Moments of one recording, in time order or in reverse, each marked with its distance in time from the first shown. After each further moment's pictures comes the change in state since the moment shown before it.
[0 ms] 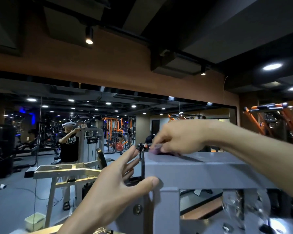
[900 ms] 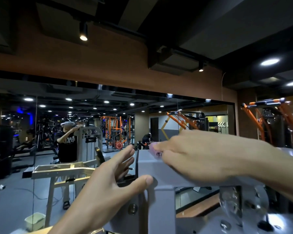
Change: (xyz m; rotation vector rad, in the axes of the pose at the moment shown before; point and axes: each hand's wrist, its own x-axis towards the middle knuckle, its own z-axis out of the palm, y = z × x) left_hand -0.002 -0.002 0.001 0.000 -0.006 0.030; right_hand -0.066 -0.033 0.029 0.073 0.244 0.168
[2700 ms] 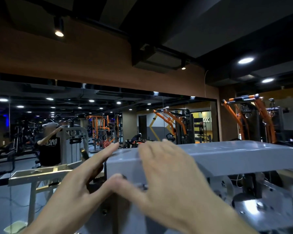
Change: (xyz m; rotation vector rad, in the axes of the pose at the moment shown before) left_hand -0.008 0.028 0.011 0.188 -0.040 0.080; right_hand -0.031 -0.010 0.052 -0.137 0.410 0.052
